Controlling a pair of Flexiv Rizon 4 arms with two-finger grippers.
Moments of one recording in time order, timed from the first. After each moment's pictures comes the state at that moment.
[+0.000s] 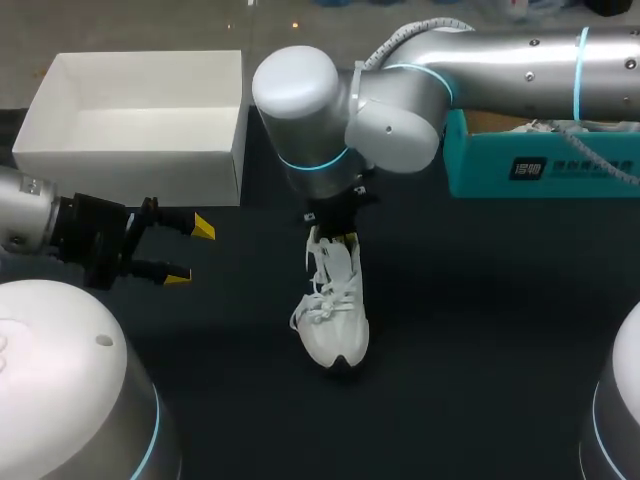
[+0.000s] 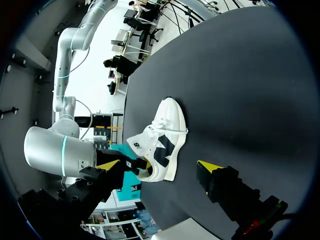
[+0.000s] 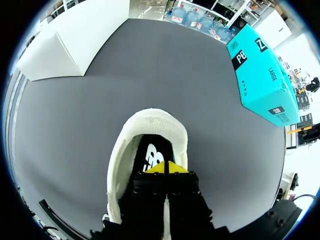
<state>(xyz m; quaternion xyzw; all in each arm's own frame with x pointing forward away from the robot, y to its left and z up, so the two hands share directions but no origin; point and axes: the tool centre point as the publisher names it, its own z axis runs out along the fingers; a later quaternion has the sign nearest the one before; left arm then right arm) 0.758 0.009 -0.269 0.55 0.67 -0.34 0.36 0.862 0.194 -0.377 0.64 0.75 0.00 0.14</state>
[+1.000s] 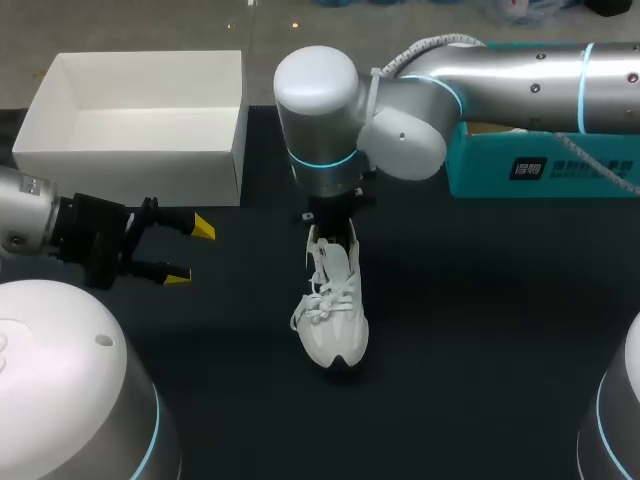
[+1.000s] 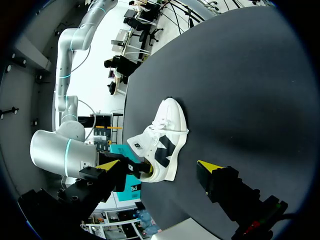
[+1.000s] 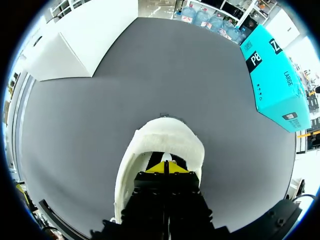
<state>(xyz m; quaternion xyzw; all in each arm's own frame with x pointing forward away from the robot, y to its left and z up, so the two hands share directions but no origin) 0.758 0.009 -0.269 0.55 0.67 -0.34 0.36 0.872 0.208 -0.384 0.63 0.76 0.04 0.11</state>
